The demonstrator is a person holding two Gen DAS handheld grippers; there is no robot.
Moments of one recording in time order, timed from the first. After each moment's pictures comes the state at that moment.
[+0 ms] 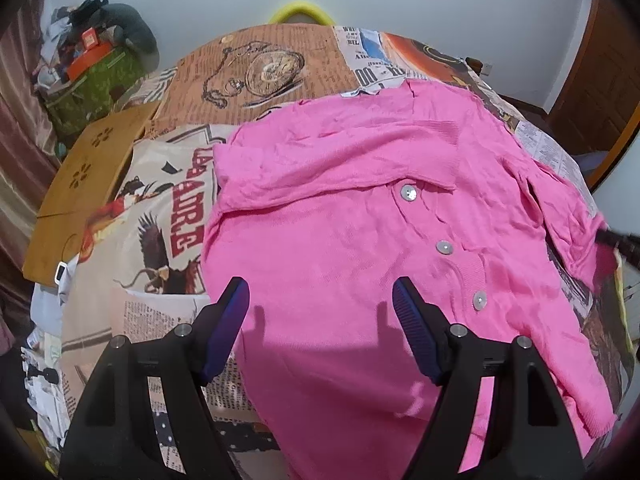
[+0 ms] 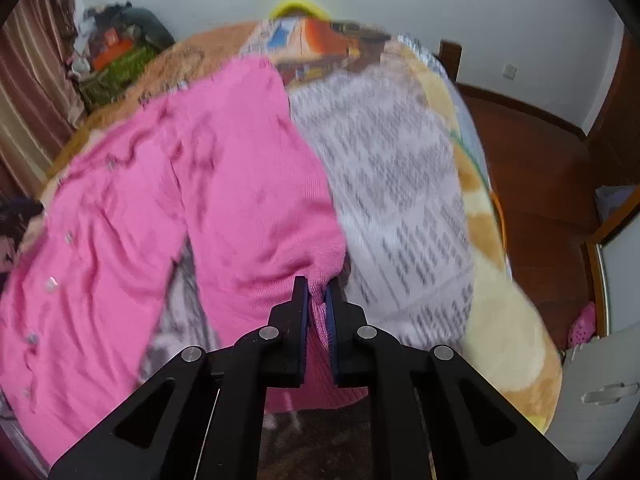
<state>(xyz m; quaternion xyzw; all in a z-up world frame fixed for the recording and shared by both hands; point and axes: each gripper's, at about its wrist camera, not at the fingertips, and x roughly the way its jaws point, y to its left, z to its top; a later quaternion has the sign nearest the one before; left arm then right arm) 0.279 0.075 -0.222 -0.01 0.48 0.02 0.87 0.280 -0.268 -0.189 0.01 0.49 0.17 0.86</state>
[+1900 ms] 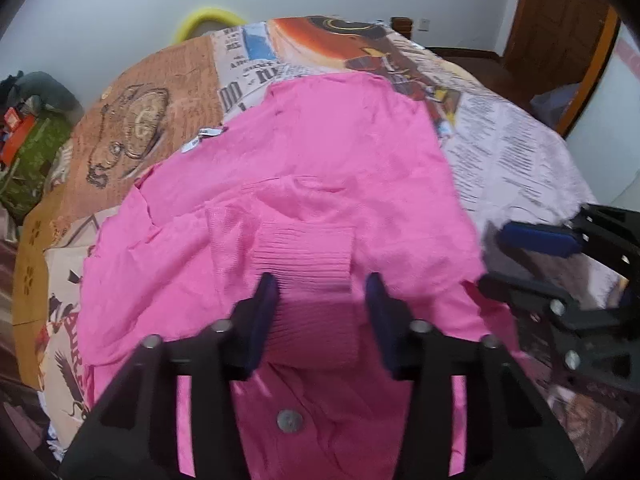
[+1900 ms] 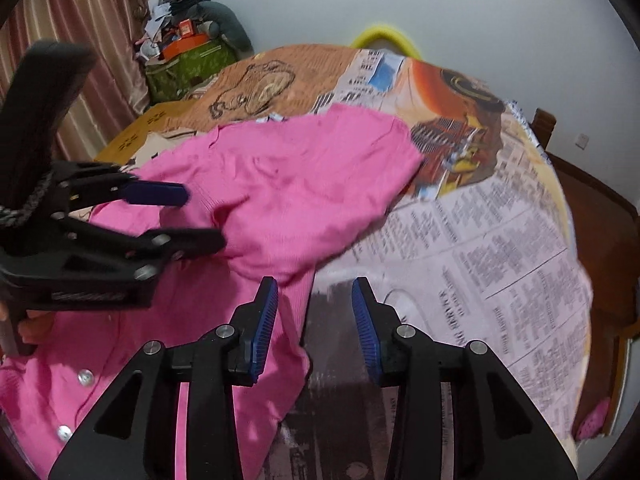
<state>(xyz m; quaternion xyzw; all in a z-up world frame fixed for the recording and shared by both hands) 0.404 -0.059 -0.254 0.09 0.50 -0.07 0.86 0.338 -0.171 -0.195 -0.04 0.45 0.30 0.84</state>
